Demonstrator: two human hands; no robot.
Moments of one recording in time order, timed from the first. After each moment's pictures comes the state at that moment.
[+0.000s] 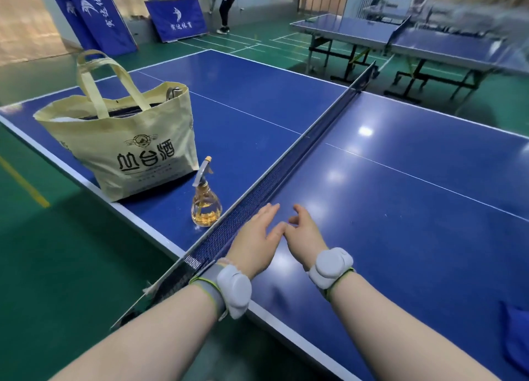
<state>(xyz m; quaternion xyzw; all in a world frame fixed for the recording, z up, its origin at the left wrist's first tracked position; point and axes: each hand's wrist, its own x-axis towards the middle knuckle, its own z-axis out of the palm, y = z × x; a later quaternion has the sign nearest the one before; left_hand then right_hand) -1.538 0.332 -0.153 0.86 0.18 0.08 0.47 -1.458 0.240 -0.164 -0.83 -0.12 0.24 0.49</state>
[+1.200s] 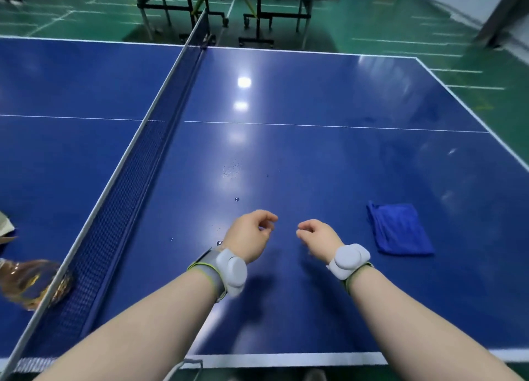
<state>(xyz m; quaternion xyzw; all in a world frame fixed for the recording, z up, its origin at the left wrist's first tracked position) -1.382 0.171 -0.198 0.87 0.03 -0.14 0.46 -1.369 -0.008 -0.237 -0.86 0.16 0.20 0.45</state>
